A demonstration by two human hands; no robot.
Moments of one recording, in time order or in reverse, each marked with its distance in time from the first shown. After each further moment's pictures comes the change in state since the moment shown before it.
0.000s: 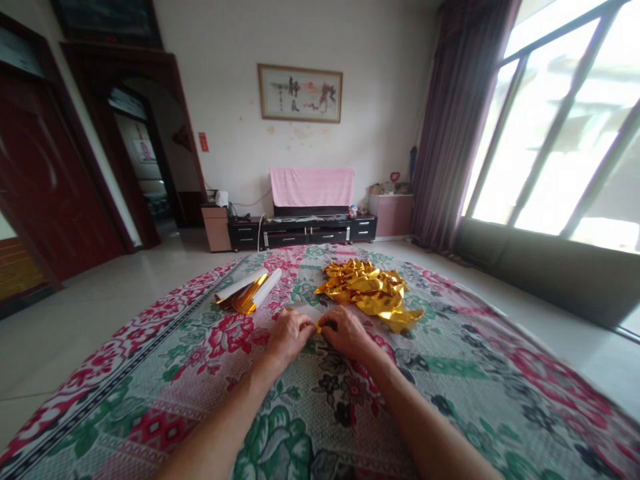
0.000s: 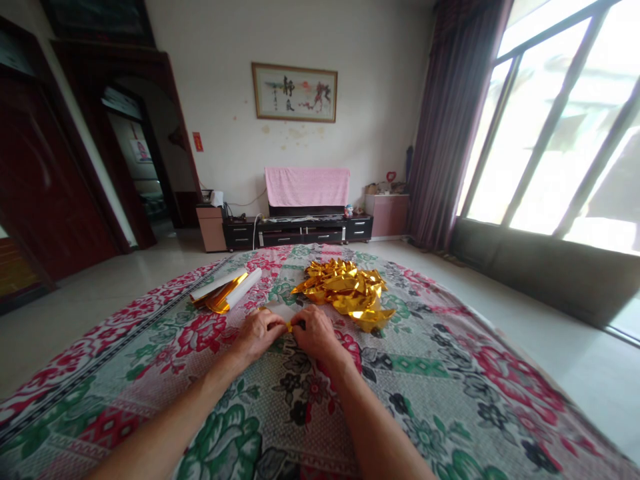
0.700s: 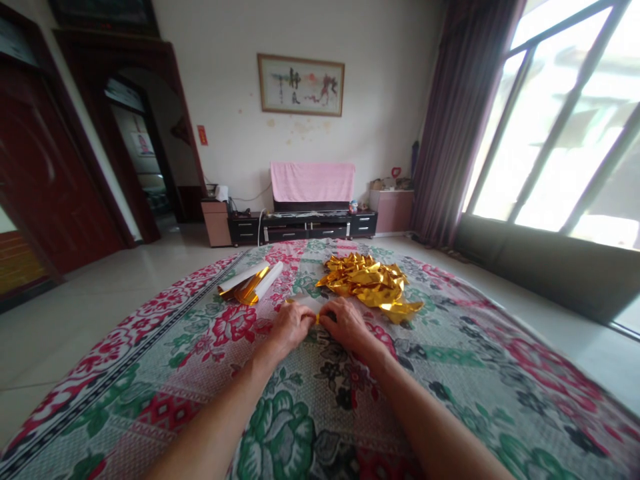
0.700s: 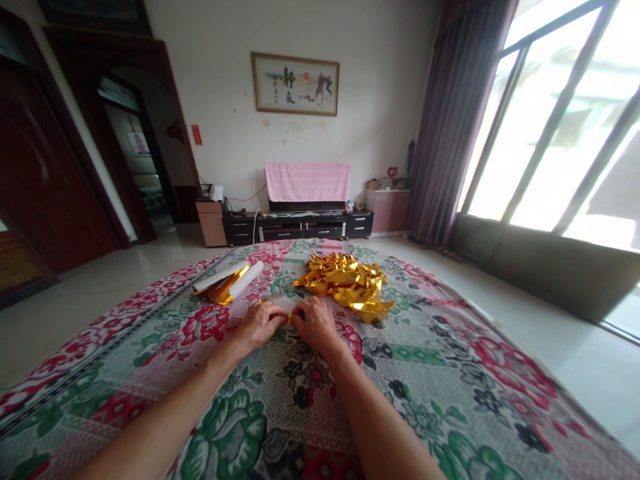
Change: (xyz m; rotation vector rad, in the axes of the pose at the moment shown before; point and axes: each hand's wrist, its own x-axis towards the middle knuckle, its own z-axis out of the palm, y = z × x) left_hand 0.001 -0.002 -0.003 -0.063 -0.071 0.043; right_hand 0.000 0.004 0.009 -0.071 -0.003 0.020
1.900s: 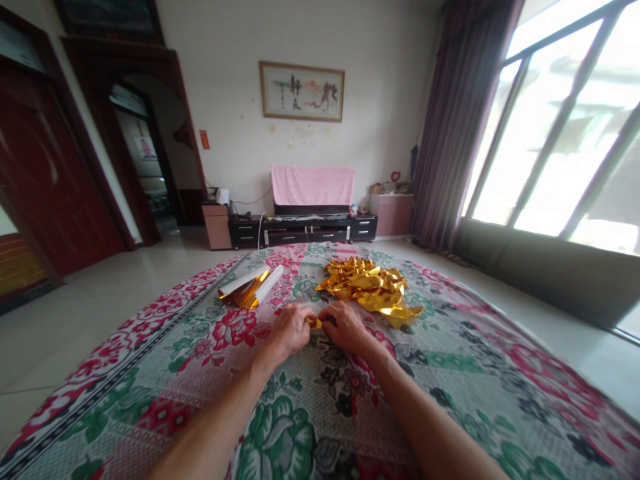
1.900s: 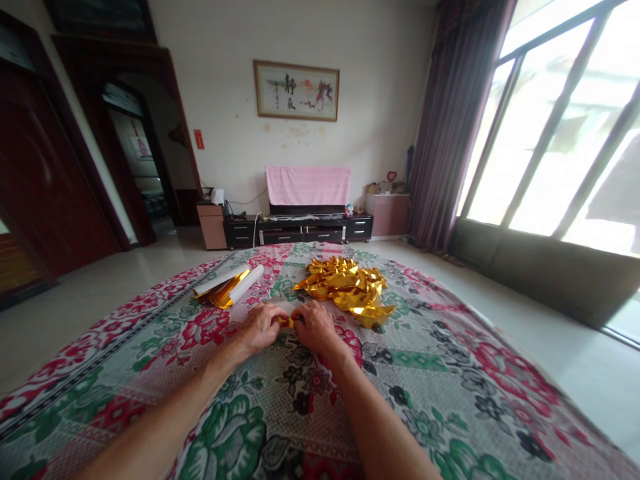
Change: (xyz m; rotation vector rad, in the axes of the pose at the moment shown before) left_hand 0.002 0.001 -0.003 0.103 0.031 0.044; right_hand 0.000 -0.005 -0.008 0.010 -0.056 -0.015
